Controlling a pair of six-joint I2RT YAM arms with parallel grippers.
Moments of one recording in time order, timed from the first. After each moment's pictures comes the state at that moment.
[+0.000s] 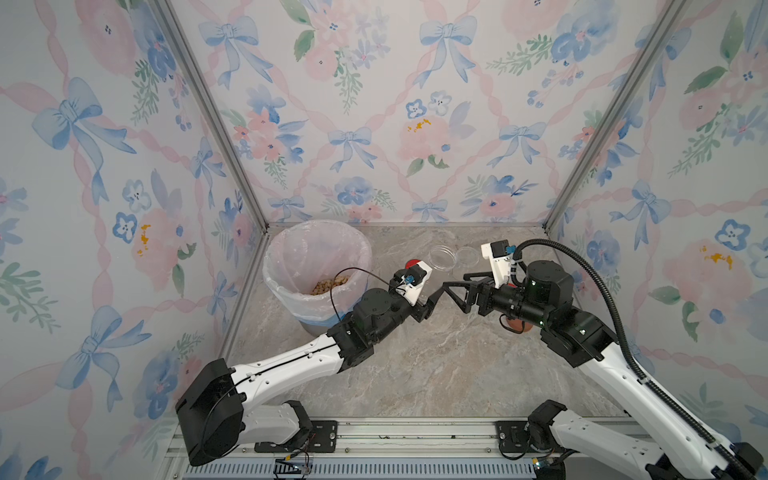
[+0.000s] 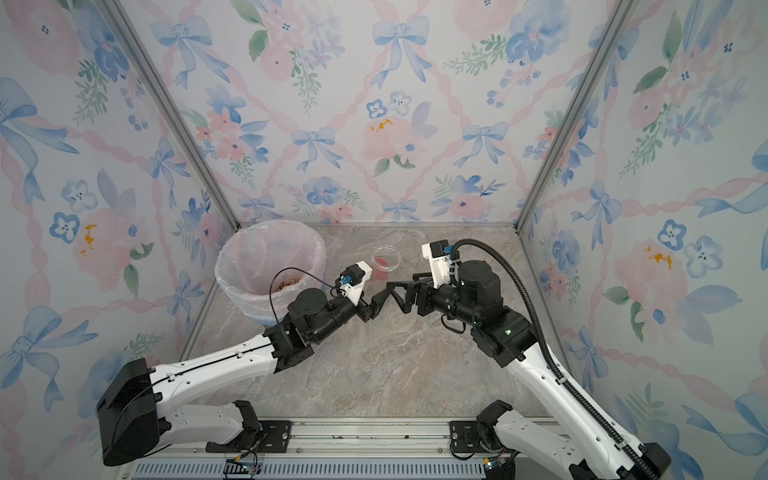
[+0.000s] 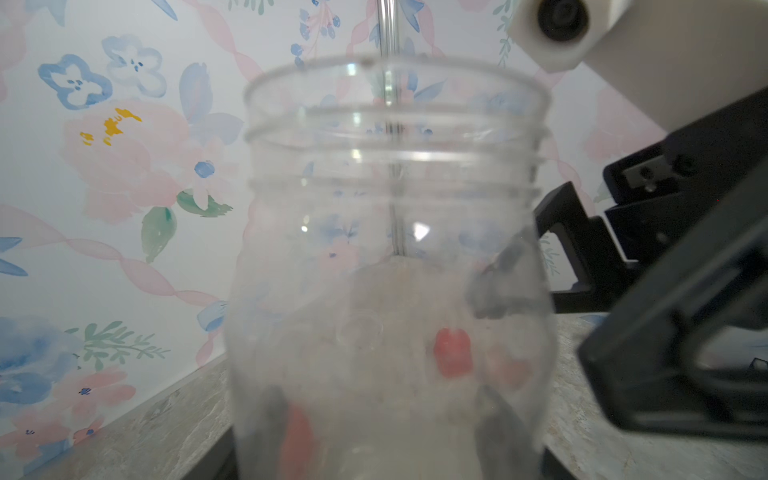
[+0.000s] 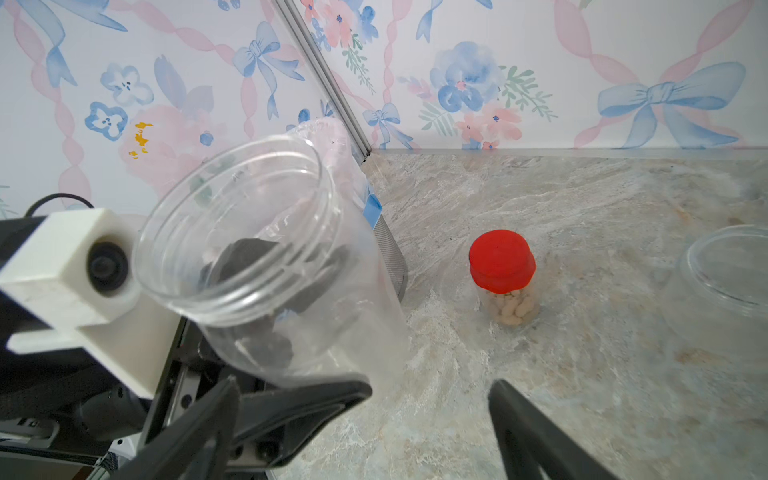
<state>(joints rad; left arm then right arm) -0.95 1.27 0.81 0.48 -0.15 0.09 0.59 0.97 1.05 -0.38 -0.29 0.41</state>
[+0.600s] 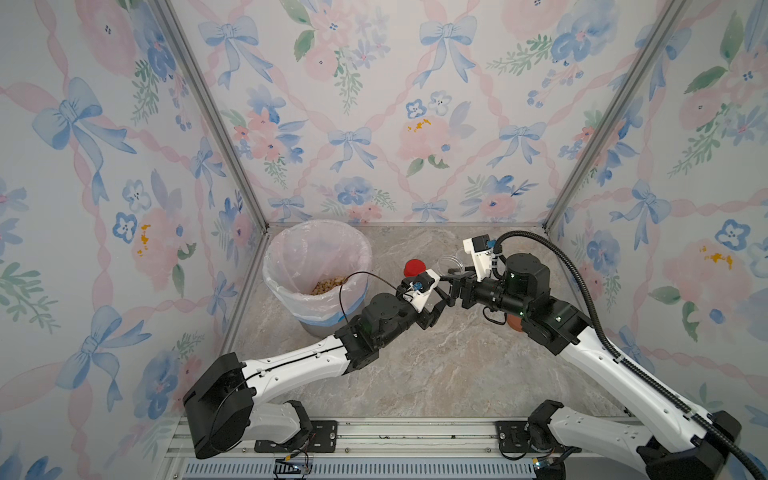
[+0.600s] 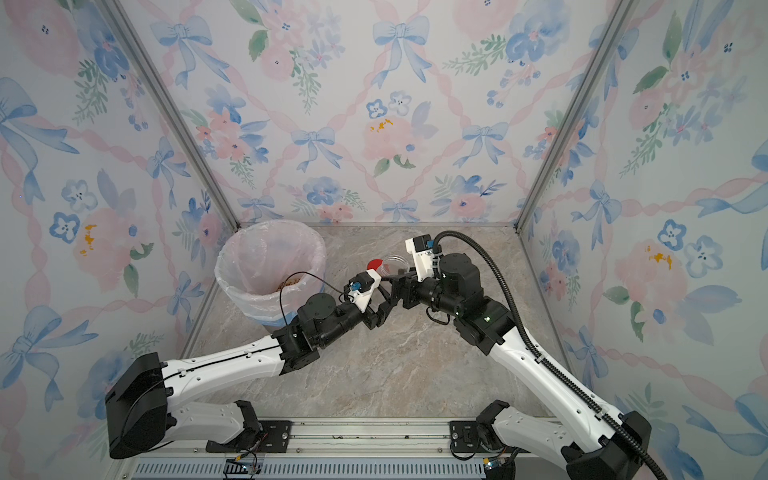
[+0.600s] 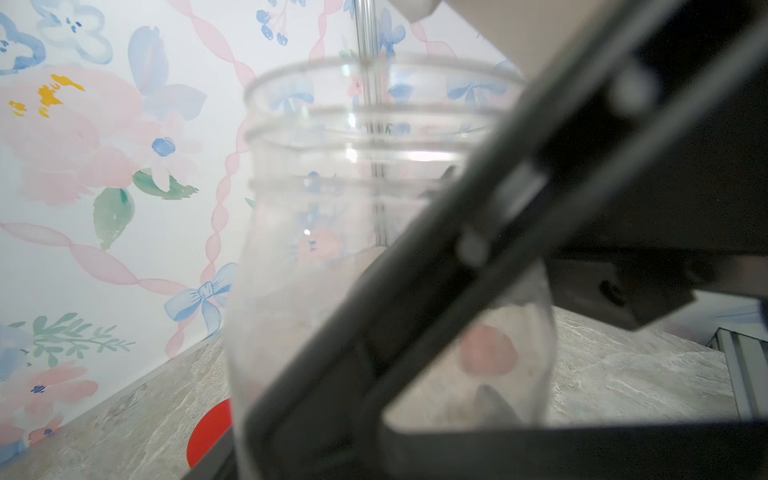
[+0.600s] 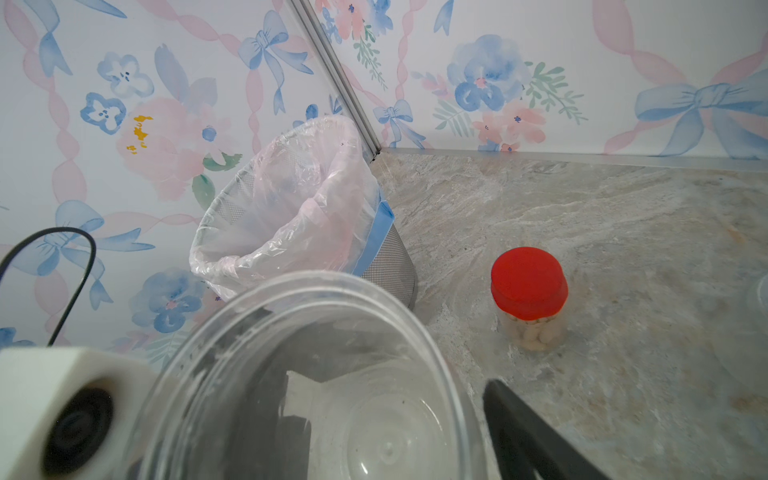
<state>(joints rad) -0.98 1.30 0.80 0.49 -0.14 0.09 0.64 1.08 1.06 -0.26 -0.28 0.42</state>
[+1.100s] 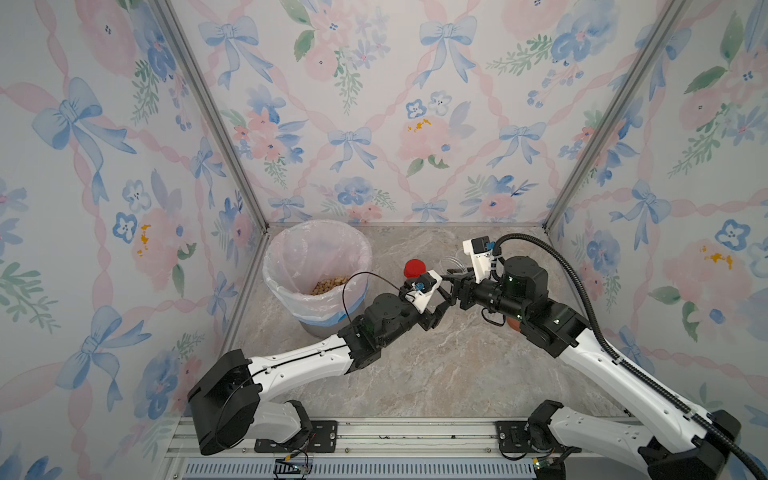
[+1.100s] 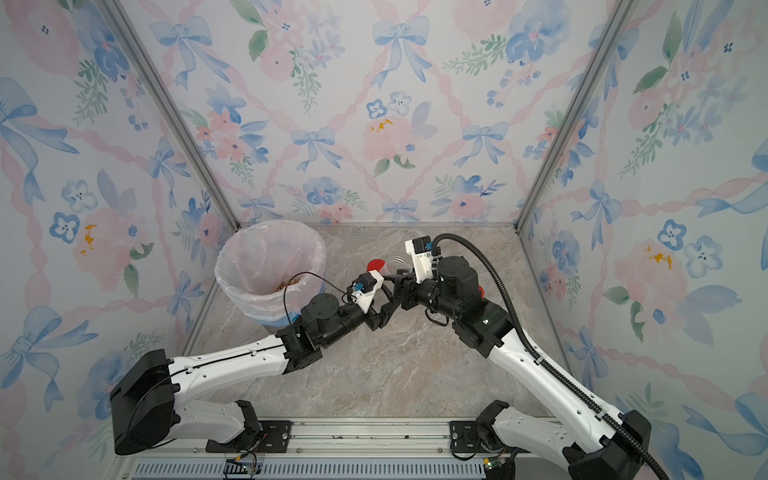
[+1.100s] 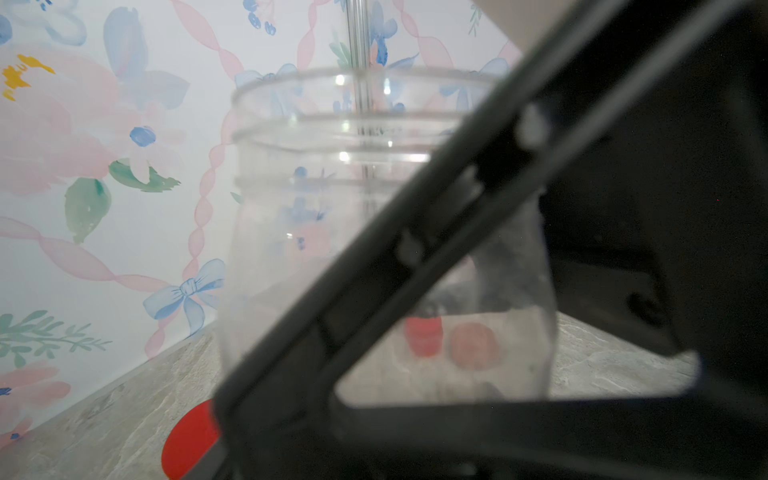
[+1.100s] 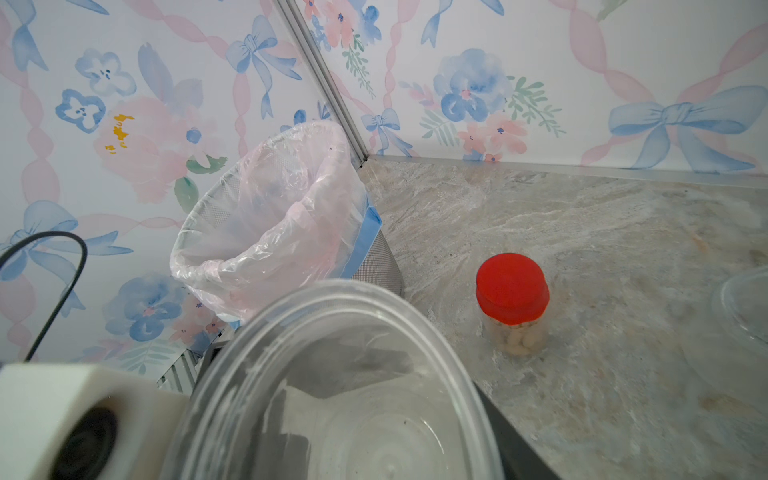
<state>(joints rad) -0.98 1.34 0.80 0.51 -0.10 0.06 0.66 1.06 1.04 -0.28 -0.19 0.40</state>
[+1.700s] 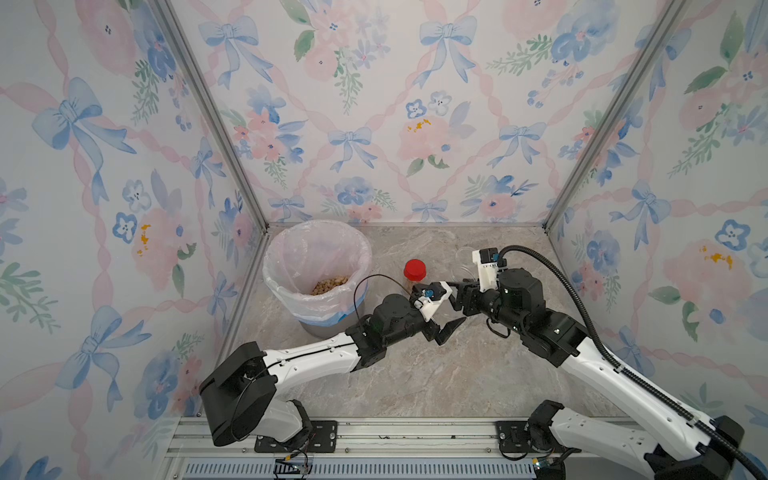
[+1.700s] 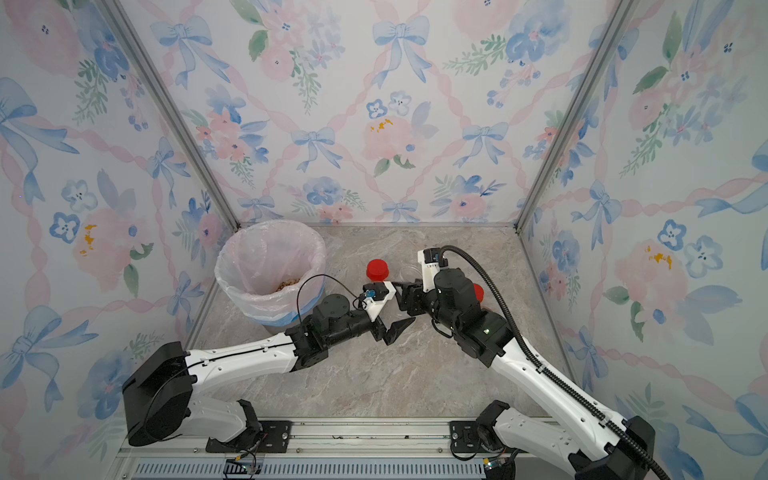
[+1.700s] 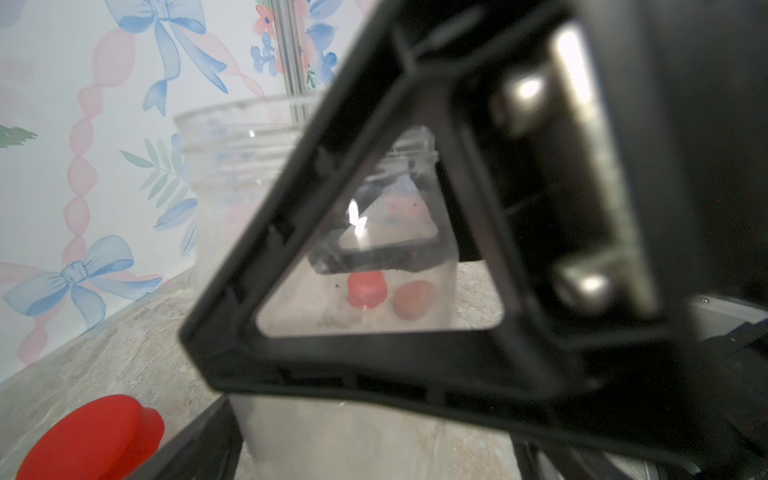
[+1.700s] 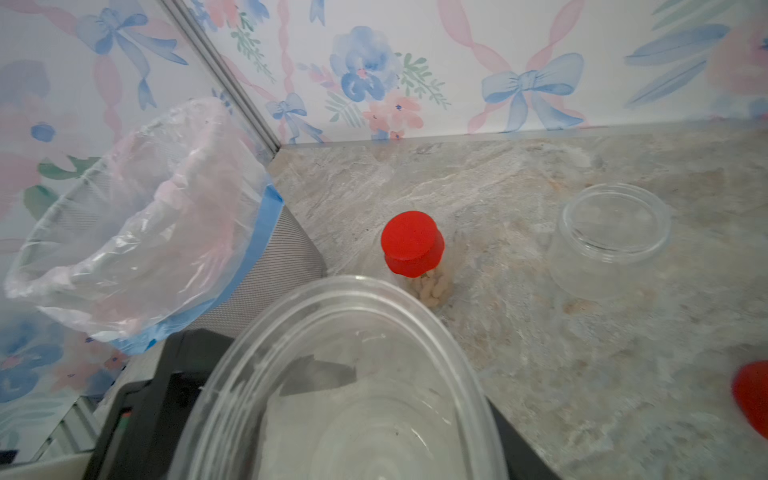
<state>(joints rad) -0.98 1.40 0.80 0.47 0.09 0.04 0.68 1.02 0.94 -0.35 0.11 0.43</state>
